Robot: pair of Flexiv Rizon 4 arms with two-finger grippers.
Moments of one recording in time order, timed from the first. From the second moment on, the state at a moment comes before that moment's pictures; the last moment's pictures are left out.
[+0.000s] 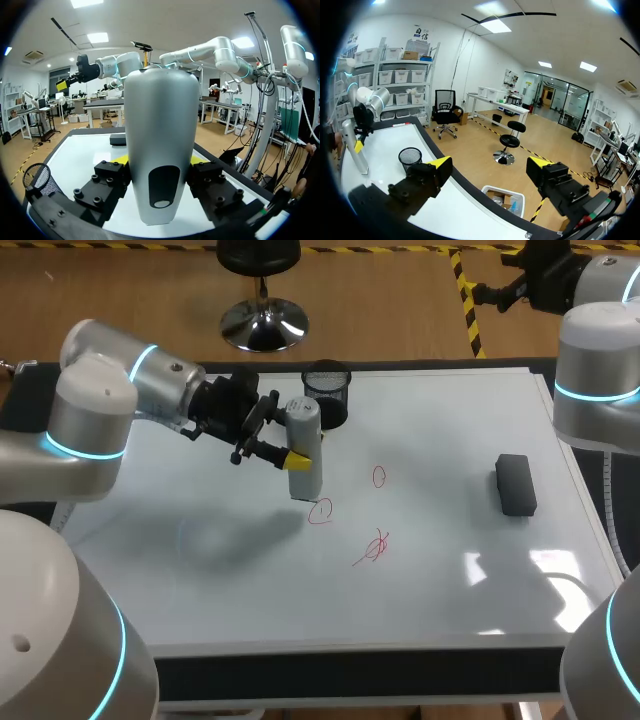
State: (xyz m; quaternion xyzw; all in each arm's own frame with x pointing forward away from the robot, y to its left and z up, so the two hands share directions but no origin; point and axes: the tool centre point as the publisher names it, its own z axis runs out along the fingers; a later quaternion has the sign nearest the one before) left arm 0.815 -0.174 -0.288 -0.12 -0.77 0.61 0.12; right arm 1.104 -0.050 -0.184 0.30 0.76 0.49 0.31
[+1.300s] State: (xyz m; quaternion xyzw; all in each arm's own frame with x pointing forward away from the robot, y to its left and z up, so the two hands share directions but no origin) left arm 0.806 -0.191 -0.329 -0.13 -0.78 0.60 0.13; right arm 1.104 -0.050 -0.184 0.30 0.76 0.49 0.31
